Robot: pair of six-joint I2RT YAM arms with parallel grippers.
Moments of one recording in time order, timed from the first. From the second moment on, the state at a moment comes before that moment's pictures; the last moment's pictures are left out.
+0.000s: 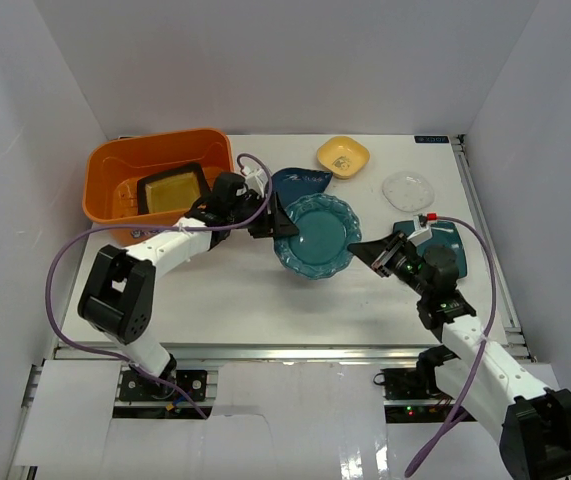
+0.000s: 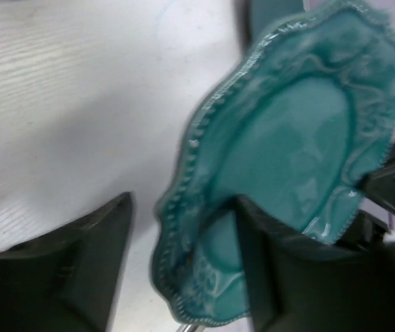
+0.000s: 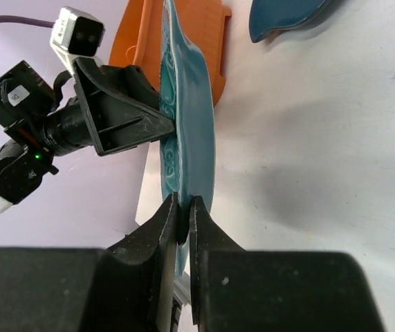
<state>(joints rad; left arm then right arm) -0.47 1.65 1.08 -0.05 0.55 -0.58 0.32 0.79 0.31 0.35 -0.39 1.03</state>
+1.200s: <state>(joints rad) 0.32 1.43 1.19 -0.09 0.38 -0.83 0.31 1.05 0.43 0.39 -0.42 0.83</state>
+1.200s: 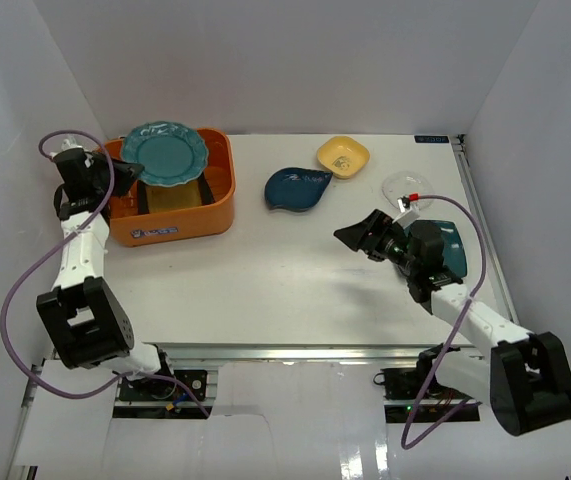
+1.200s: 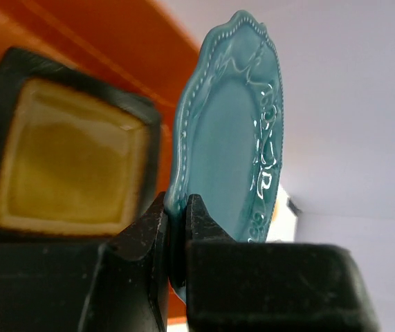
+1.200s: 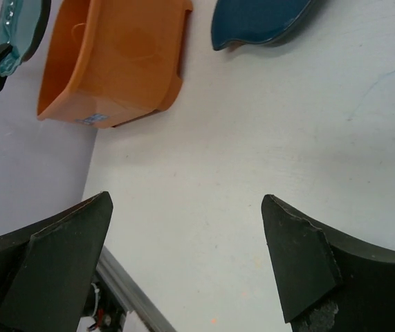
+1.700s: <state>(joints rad) 0.32 1.71 1.24 -0.19 0.22 -0.74 0.39 1.66 0.74 0.51 -0.21 0.81</state>
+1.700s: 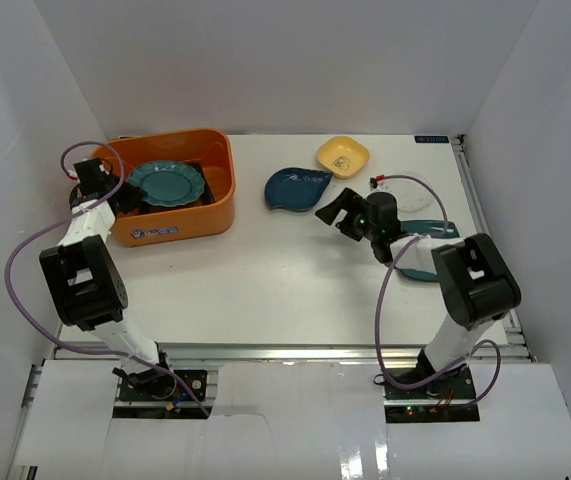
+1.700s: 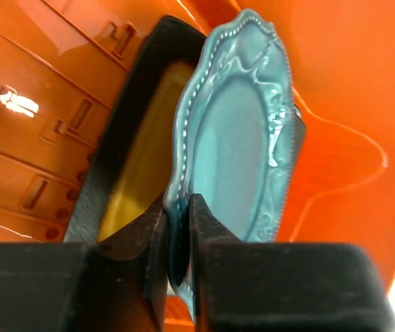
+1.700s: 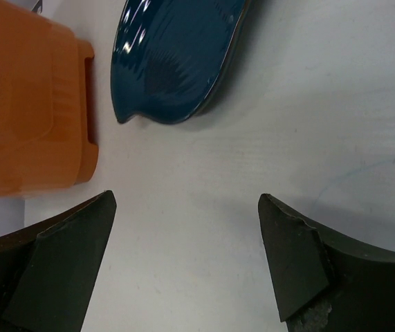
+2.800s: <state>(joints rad) 0.11 1.19 1.18 -0.10 0.33 -0.66 0.40 2.06 1.03 0.55 -0.11 1.01</state>
